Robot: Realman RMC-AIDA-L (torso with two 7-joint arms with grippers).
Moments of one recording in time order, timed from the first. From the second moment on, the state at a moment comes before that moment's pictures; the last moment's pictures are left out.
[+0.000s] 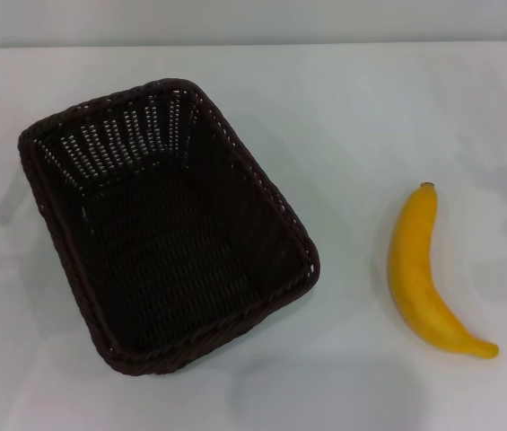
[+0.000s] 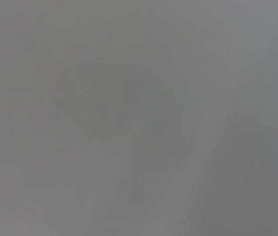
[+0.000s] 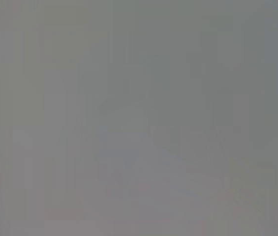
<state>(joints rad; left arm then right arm) -0.30 -2.08 0.38 0.24 1.21 1.42 -0.86 0.35 2.01 2.27 0.19 -0.61 1.32 -2.61</state>
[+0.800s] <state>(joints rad) -0.32 -2.07 0.39 0.27 1.21 1.42 -0.93 0.34 2.01 2.24 0.20 -0.61 1.33 -2.57</state>
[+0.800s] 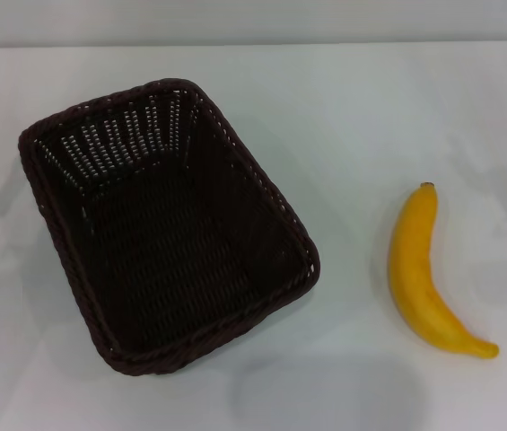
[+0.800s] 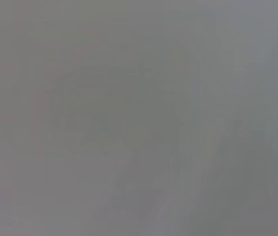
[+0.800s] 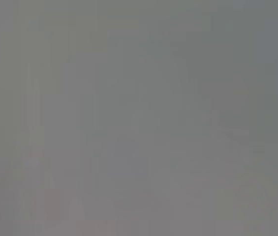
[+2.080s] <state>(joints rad) -0.27 -2.01 0.38 0.38 1.24 1.43 -1.12 0.25 1.85 2.15 0.69 -1.13 1.28 -1.77</state>
